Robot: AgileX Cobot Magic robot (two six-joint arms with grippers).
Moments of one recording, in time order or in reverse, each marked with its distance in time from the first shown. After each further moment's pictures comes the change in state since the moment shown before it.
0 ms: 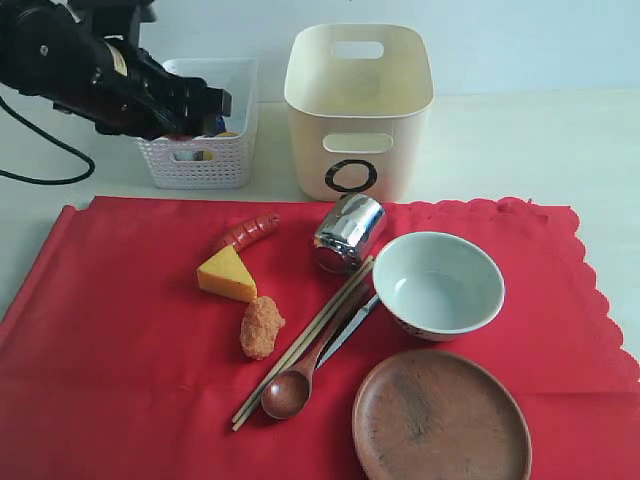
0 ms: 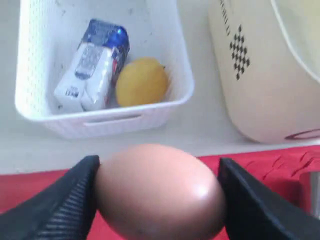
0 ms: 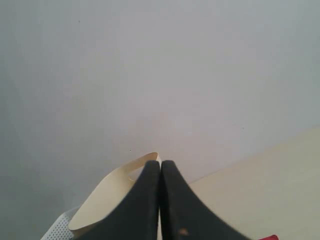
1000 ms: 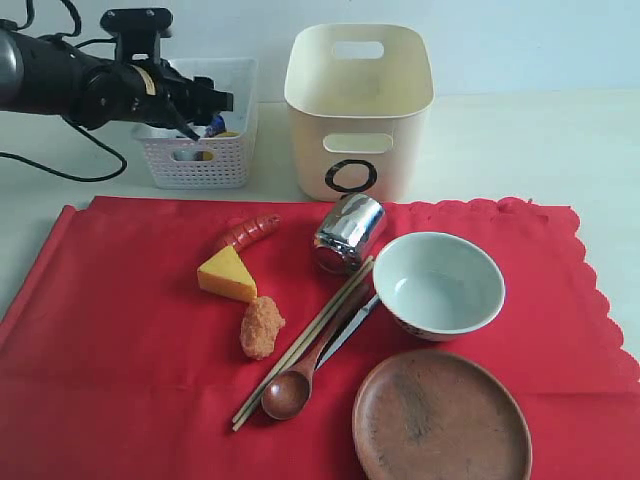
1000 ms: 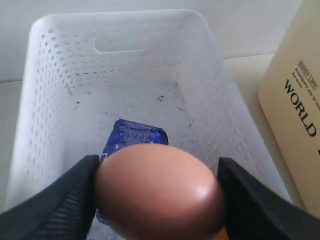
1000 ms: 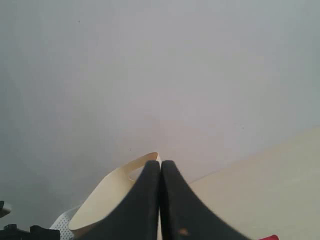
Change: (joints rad) left arm 0.130 0.388 -0.253 0.159 -0.348 -0.051; right arm 0.000 0.000 0.000 0.000 0.000 0.000
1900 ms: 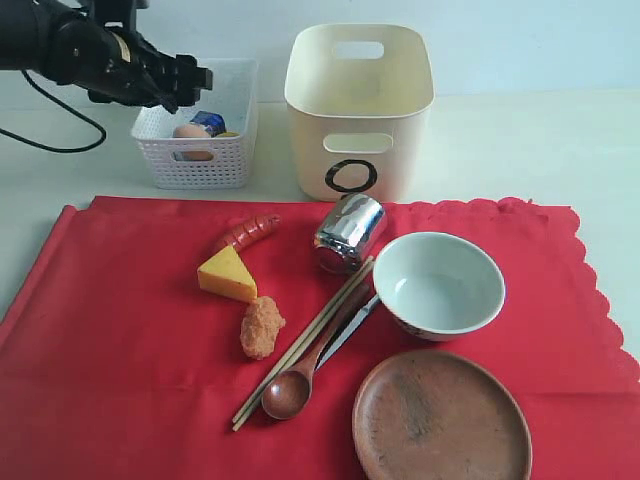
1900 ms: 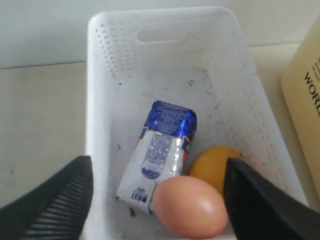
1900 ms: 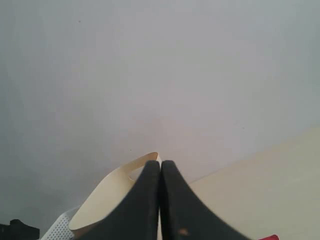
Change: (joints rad) left arm 0.000 -0.127 -0.009 0.000 0.267 0.000; right arm 0.000 0.000 0.000 0.000 0.000 0.000
